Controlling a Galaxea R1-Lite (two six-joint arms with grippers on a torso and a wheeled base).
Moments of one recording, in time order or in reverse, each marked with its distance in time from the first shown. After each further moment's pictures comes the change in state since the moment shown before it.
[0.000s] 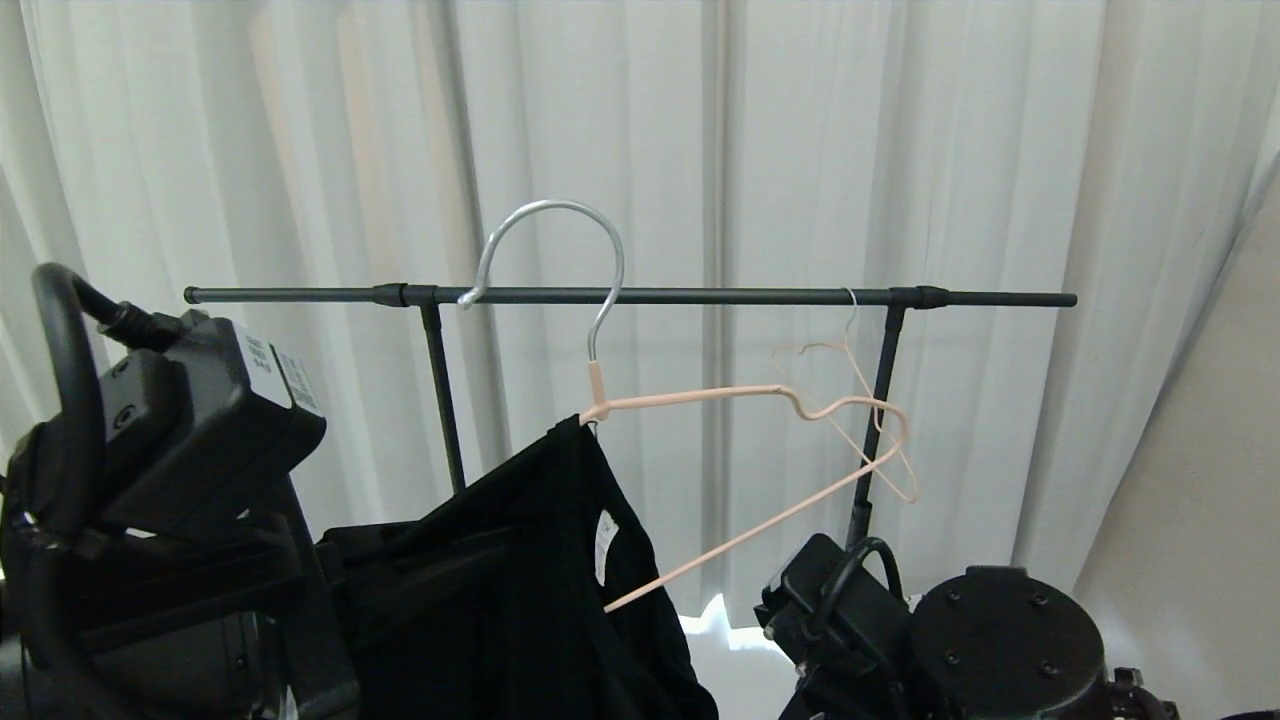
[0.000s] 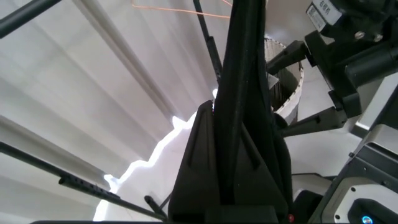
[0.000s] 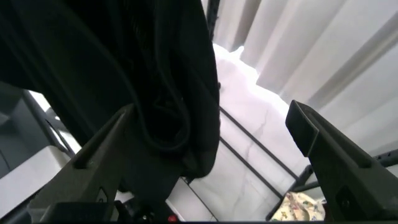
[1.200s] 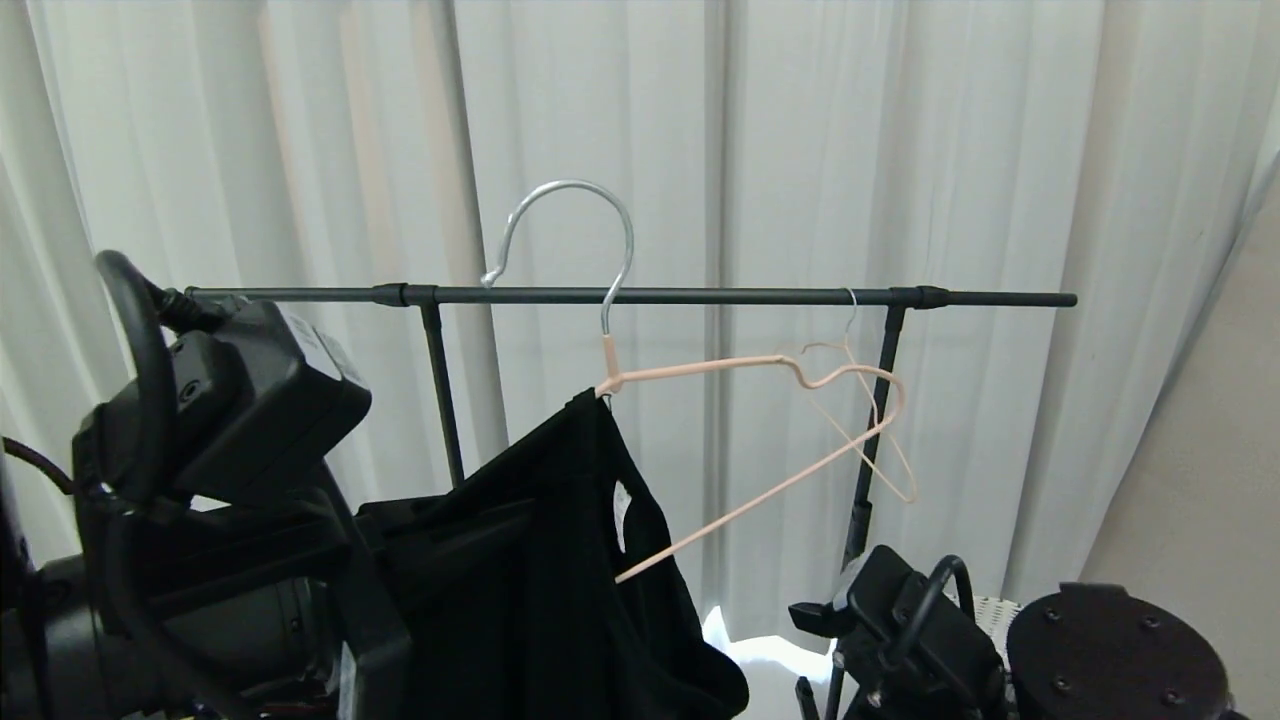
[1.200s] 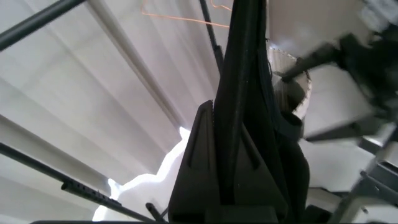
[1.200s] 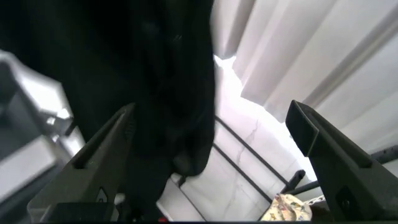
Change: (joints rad) left arm 0.009 0.052 0.018 -0.107 0.026 -0.005; right arm -0.007 -0.095 0.114 -0.061 0.006 -0.056
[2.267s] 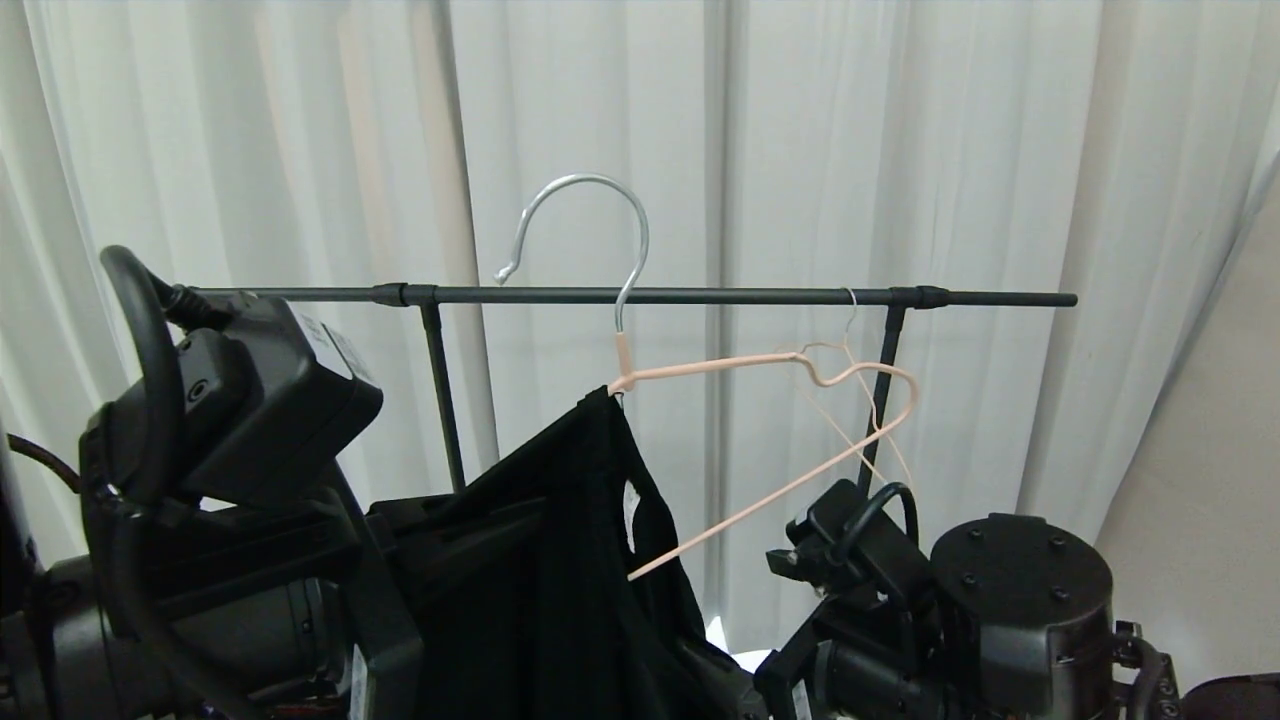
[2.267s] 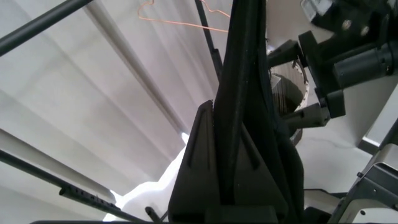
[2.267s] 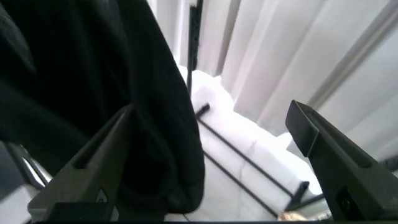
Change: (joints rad) left arm -0.021 0.003 -0.005 -0.008 0.005 0.001; right arm -0.087 0.113 -0.103 -0.059 0.010 0.027
